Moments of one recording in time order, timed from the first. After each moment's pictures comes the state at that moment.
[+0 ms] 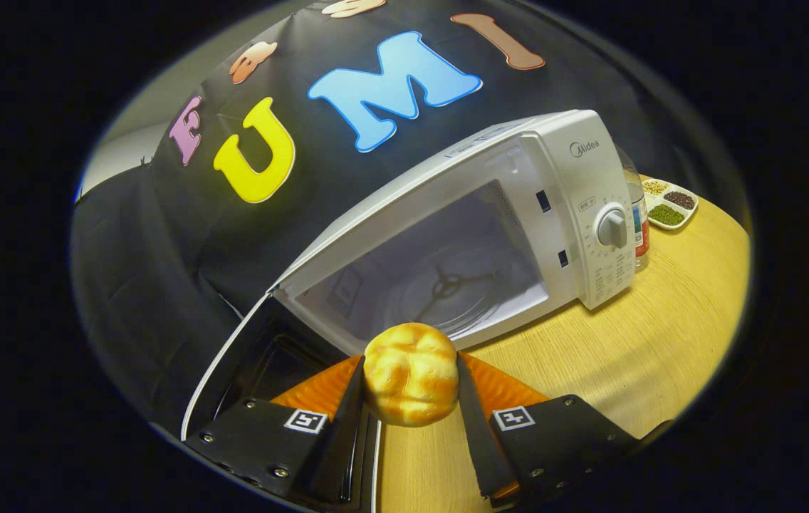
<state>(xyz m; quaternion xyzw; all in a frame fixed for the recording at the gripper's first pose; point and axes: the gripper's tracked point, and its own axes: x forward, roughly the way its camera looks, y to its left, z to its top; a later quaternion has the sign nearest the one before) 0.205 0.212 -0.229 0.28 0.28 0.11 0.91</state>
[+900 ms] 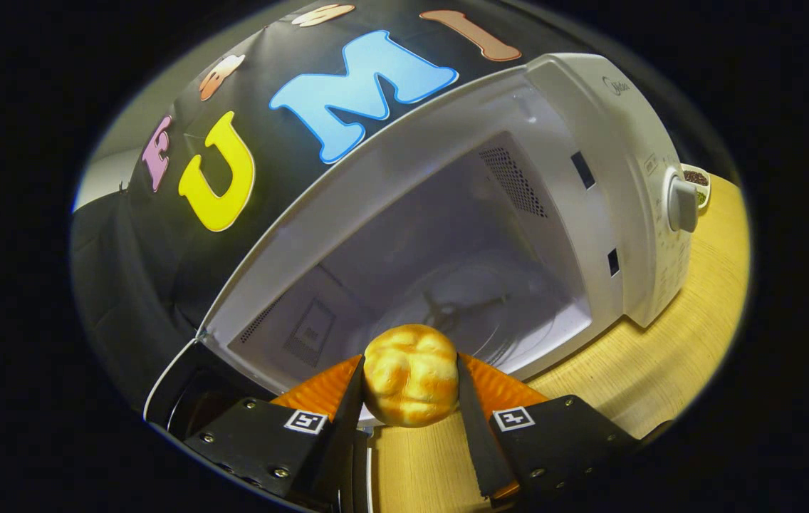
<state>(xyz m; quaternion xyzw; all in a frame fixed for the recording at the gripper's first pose) 0.298 0.226 -0.285 0.32 0.25 0.06 0.91</state>
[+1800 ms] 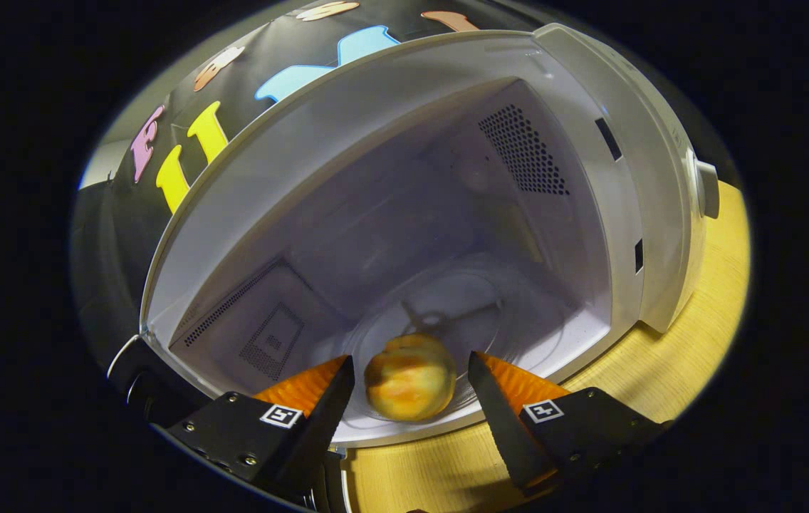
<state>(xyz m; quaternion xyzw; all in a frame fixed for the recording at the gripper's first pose) 0.327 0.230 -0.311 0.29 0.24 0.03 0.93</state>
